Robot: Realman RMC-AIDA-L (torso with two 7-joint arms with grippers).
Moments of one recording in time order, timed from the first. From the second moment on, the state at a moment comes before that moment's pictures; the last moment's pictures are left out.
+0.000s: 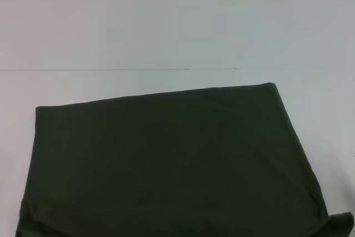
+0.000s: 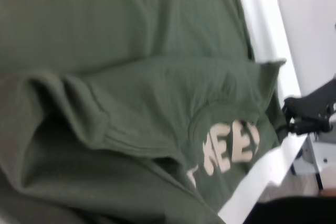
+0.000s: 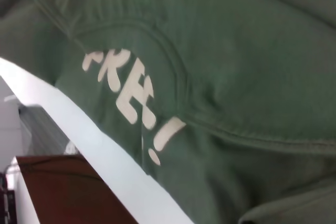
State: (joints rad) left arm -0.48 -1.90 0.50 0.64 2.54 1.99 -2.10; right arm 0.60 2.00 -0.85 -0.66 -2.57 -1.78 2.24
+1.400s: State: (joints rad) left arm -0.47 -1.91 0.06 0.53 2.28 1.70 -2.15; right arm 0.63 1.96 -0.41 -0.49 -2.27 -1.36 2.24
